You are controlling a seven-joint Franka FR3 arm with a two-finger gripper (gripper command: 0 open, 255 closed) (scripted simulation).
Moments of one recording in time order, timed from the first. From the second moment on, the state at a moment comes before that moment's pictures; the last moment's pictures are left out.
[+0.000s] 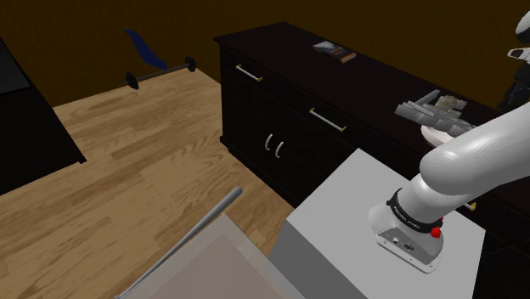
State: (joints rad) arm -0.41 -0.24 -1.13 -2.15 -0.39 1.90 -1.44
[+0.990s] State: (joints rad) arm 0.04 -0.26 -1.81 -2.20 -0.34 2.30 -1.74
